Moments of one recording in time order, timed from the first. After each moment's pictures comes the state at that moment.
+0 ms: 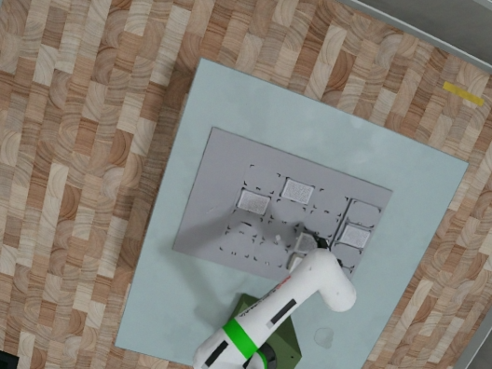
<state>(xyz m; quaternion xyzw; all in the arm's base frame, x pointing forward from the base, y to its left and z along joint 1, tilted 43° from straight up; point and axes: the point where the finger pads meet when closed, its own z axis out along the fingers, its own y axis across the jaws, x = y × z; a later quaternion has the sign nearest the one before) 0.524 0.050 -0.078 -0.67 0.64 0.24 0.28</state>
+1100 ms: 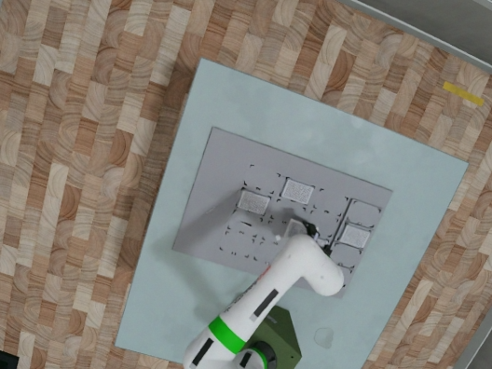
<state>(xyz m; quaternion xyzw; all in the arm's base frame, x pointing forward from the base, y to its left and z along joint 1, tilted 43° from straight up) 0.564 0.100 -0.029 -0.67 0.64 0.24 0.28</state>
